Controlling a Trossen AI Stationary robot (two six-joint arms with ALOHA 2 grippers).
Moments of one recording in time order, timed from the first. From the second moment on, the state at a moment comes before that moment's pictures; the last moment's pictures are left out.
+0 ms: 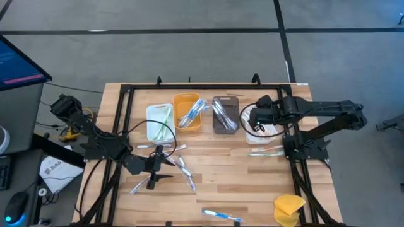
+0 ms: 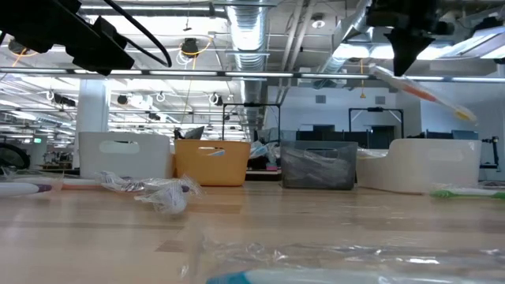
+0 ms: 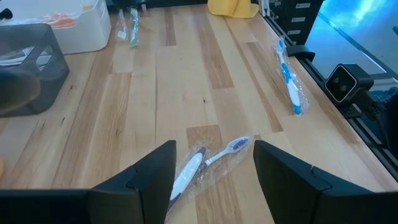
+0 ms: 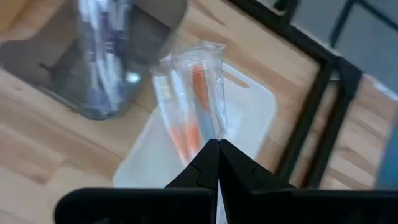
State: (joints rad) left arm -0.64 1.15 0.46 0.17 -0.47 -0.22; right arm -0.01 1.27 1.27 -1.46 0.52 0.96
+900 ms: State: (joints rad) left arm -0.64 1.15 0.46 0.17 -0.47 -0.22; right arm -0.09 1.40 1.27 -1.35 0.50 0.79
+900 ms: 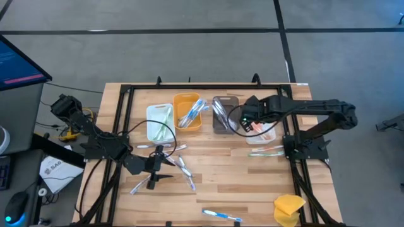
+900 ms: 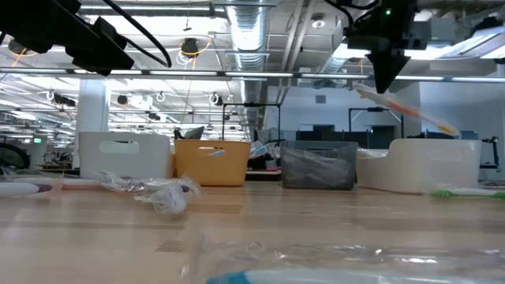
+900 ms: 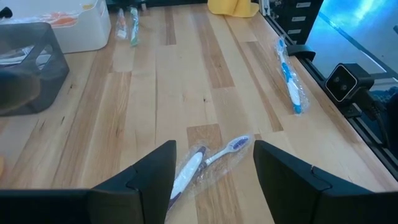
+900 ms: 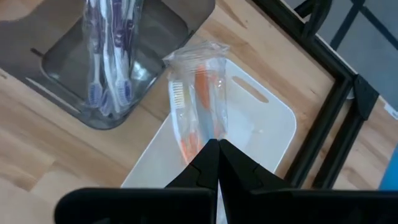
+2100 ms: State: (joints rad) left arm -0.64 1.15 0.46 0.16 -0.47 -0.22; right arm -0.16 1.26 1.05 -1.10 0.39 0.73
